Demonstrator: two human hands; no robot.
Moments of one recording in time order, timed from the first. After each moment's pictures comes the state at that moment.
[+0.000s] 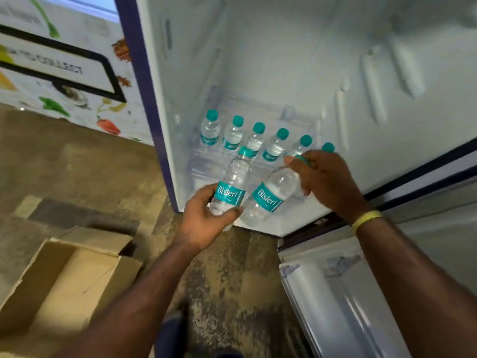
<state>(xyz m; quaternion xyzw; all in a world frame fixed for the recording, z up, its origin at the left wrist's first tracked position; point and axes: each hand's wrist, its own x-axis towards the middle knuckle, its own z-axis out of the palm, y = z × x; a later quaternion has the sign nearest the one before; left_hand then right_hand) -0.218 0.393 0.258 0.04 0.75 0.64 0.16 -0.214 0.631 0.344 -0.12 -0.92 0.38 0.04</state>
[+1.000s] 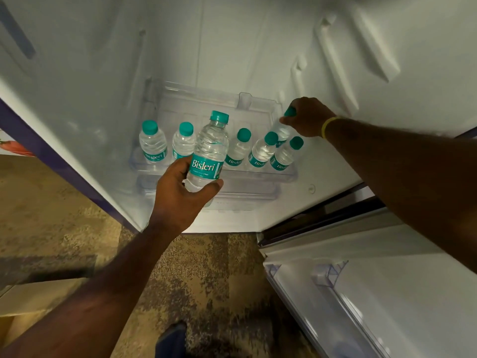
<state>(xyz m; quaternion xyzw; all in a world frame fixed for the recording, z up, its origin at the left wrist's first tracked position) -0.329 0.454 0.235 0.12 0.75 0.62 0.17 -0.364 0.776 0.295 -0.25 -0.96 0.07 -0.10</state>
